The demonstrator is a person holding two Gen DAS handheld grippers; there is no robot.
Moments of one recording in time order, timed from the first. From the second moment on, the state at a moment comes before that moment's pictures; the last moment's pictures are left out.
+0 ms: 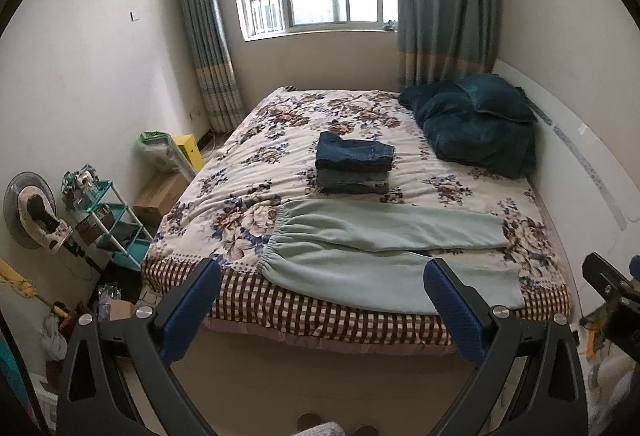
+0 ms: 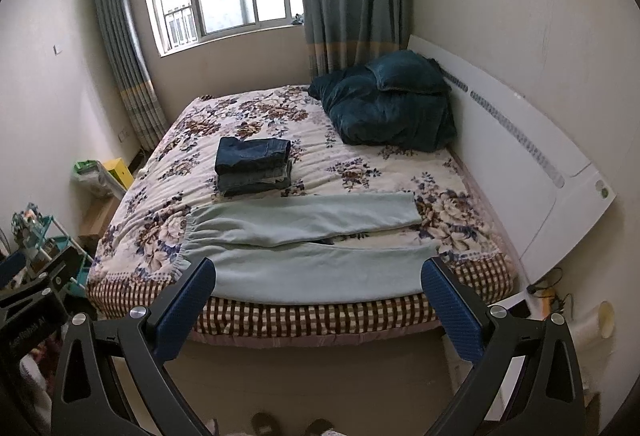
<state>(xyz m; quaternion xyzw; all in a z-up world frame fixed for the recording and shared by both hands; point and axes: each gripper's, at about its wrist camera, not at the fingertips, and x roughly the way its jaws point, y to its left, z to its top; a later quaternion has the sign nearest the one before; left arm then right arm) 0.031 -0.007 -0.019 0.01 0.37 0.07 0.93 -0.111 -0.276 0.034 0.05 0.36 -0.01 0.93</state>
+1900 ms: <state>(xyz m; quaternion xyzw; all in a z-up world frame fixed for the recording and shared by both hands) 0.700 -0.092 -0.595 0.27 0.72 -0.29 0.57 0.735 -0.216 -0.679 -0.26 0.76 0.23 0.55</state>
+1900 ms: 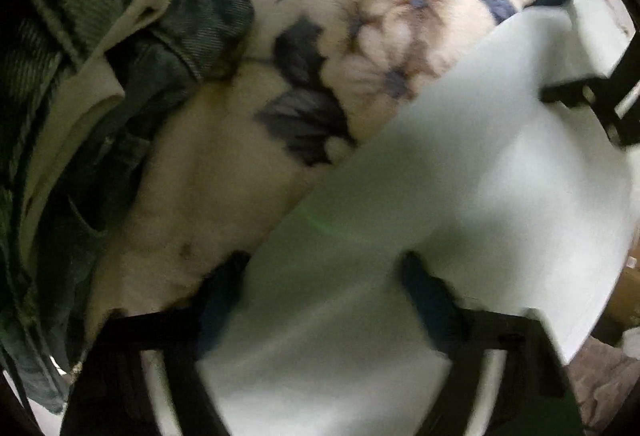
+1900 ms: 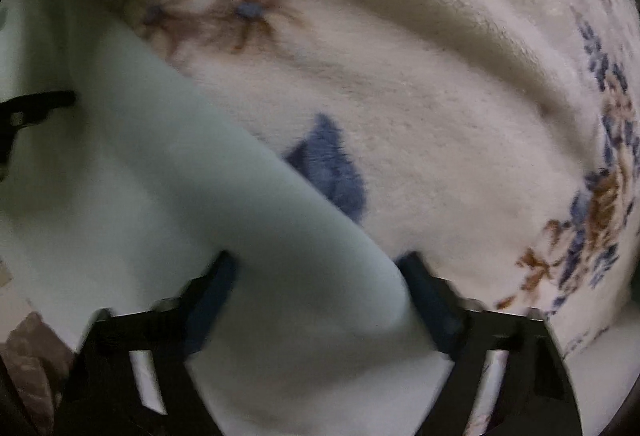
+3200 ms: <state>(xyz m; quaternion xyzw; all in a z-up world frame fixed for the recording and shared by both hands) 0.331 -0.072 -0.583 0.01 0.73 -0.07 0.68 0.318 -0.243 -0.631 -0.22 0.71 0.08 0.67</state>
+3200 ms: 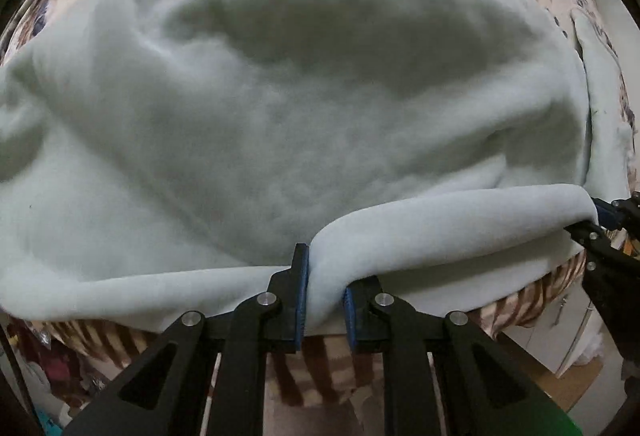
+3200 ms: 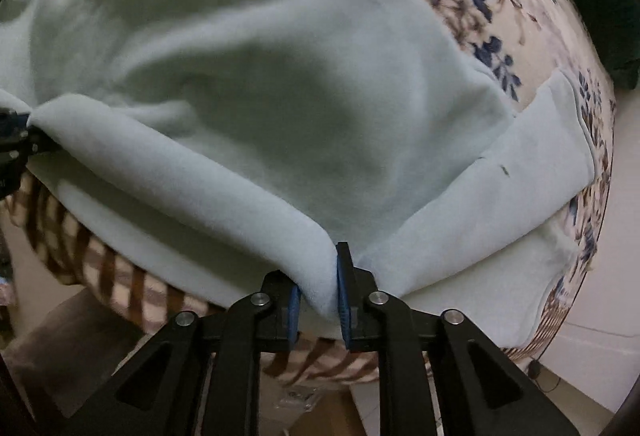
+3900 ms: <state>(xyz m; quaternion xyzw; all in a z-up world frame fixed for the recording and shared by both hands) 0.330 -0.065 -0.471 -0.02 0.64 0.08 0.77 0.372 -0.340 -0.533 0.02 0.69 0.04 0.73</state>
